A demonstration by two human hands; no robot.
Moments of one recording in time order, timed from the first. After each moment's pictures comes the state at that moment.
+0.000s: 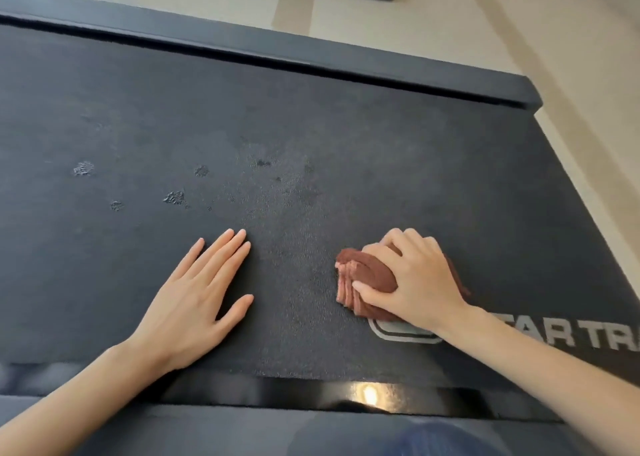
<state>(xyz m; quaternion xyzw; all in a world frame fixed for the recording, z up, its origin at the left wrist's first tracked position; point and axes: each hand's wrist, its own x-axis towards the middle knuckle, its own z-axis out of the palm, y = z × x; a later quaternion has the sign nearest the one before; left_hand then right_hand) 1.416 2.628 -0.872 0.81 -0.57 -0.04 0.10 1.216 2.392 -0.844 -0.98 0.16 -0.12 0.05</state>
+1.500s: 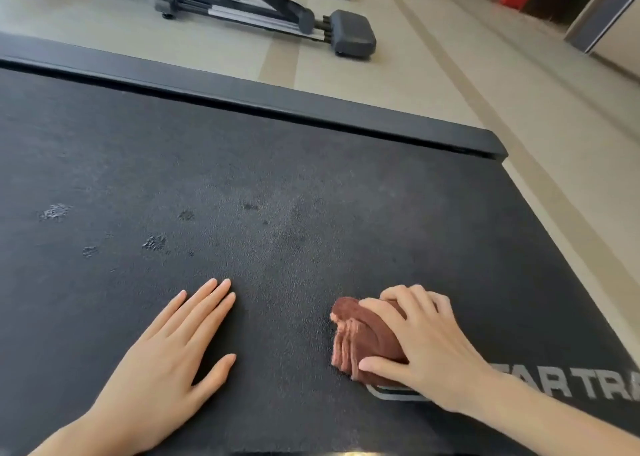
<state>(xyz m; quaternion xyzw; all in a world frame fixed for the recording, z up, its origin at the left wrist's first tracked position) 1.419 2.628 -0.875 0.80 -0.59 0.00 0.12 1.189 2.387 -0.842 -0.99 0.17 -0.01 0.03</state>
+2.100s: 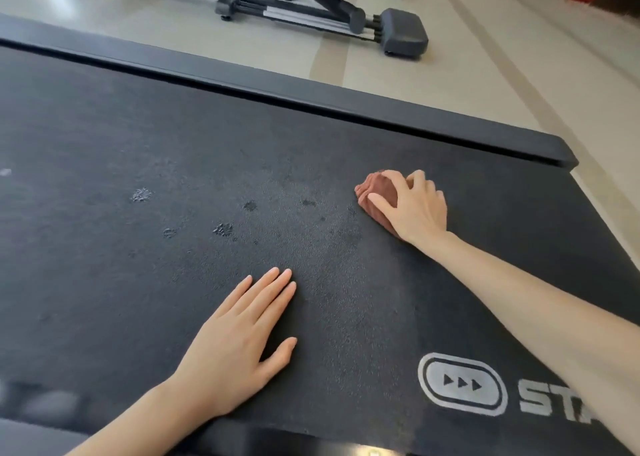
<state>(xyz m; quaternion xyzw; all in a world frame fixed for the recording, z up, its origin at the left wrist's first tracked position) 1.415 2.629 -0.869 0.81 -0.57 0.00 0.12 1.374 2.297 -0.854 -0.94 0.34 -0.11 -0.03</state>
